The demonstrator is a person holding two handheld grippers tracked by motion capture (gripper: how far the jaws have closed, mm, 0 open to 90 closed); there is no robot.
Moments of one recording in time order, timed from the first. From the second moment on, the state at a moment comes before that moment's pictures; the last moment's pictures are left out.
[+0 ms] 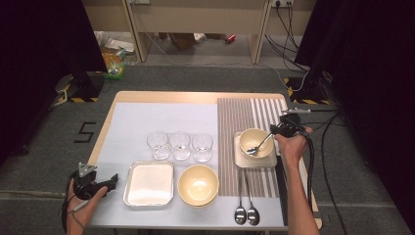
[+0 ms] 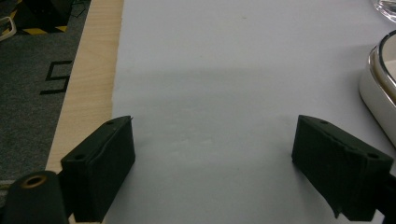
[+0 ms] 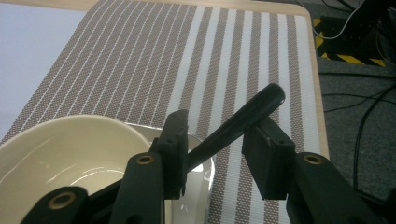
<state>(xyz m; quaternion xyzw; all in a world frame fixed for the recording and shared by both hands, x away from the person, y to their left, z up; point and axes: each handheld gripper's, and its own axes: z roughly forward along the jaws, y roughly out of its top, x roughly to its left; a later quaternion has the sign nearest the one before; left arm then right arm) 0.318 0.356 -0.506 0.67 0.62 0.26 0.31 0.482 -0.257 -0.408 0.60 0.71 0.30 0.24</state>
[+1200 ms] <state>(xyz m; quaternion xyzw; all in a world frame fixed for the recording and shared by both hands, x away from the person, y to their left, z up) 0.318 0.356 -0.506 0.67 0.62 0.26 0.31 0.431 -0.285 -0.397 0.55 0.76 0.27 0.22</state>
